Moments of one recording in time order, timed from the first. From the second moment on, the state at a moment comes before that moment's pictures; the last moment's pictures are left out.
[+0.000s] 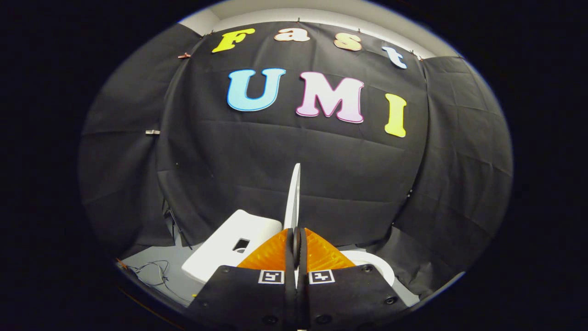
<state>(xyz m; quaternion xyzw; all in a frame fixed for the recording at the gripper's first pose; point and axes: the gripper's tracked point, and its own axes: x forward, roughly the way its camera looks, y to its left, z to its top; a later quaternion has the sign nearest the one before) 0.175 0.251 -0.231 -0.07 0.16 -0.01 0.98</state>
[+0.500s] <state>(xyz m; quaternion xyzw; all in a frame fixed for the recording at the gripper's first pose) 0.174 0.299 -0.241 -0.12 0.16 0.02 0.98</state>
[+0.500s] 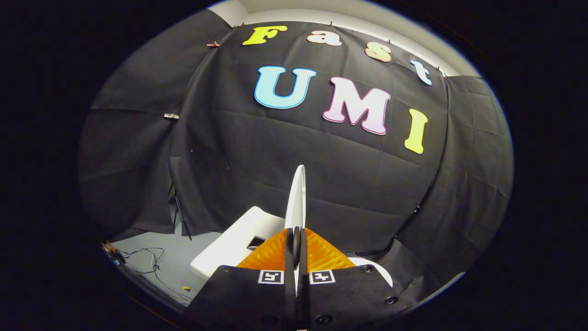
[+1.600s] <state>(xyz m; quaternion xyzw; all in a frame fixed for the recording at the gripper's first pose) 0.147 0.318 -0.203 -0.08 0.14 0.09 0.98</state>
